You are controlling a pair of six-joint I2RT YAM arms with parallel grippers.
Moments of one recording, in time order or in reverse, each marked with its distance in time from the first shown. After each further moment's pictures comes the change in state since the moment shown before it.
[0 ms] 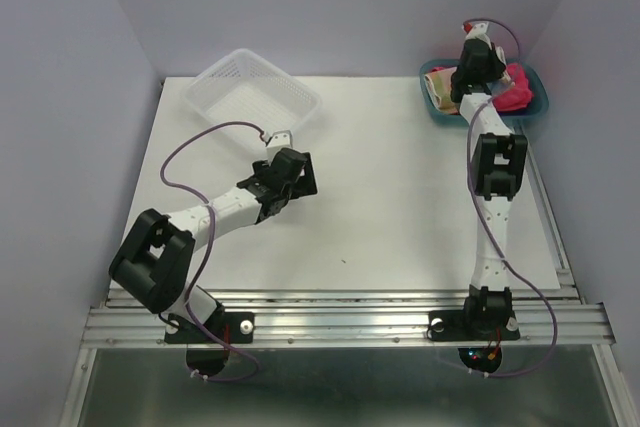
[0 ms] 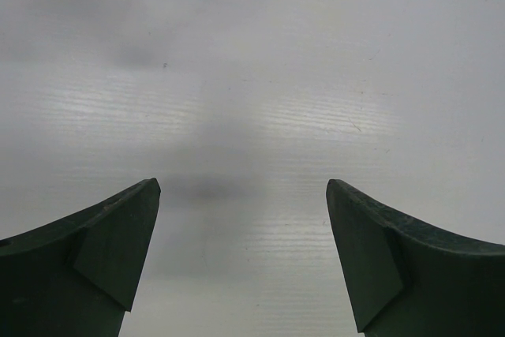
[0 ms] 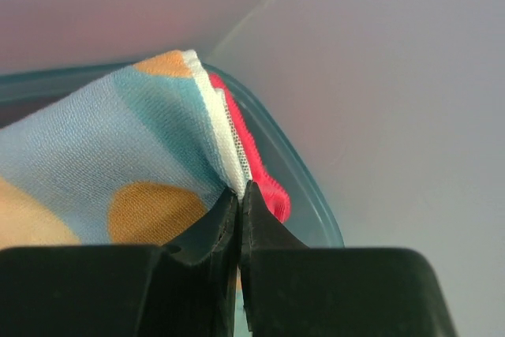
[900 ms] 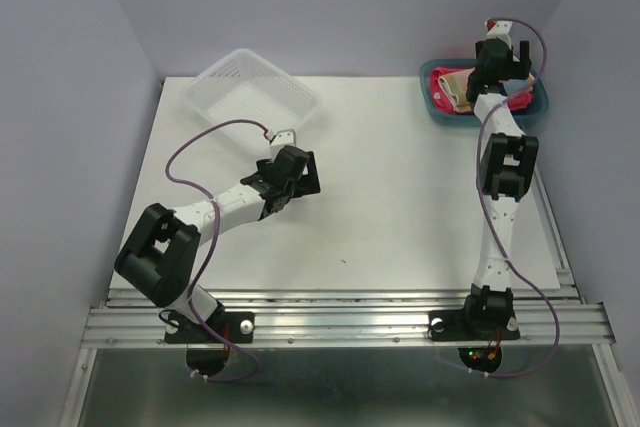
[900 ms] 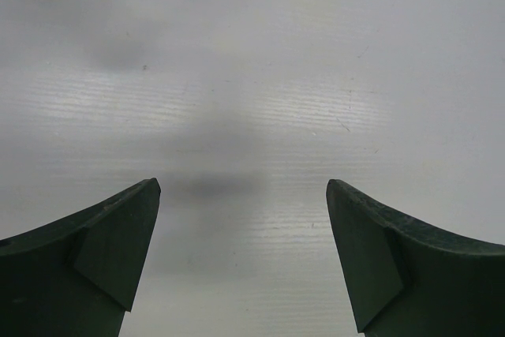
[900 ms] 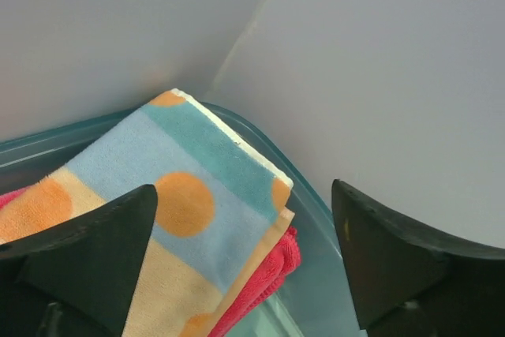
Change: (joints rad) left arm 0.000 0.045 0.036 0.000 0.034 -0.001; right arm -0.090 0.013 0.017 0.058 -0.145 0.166
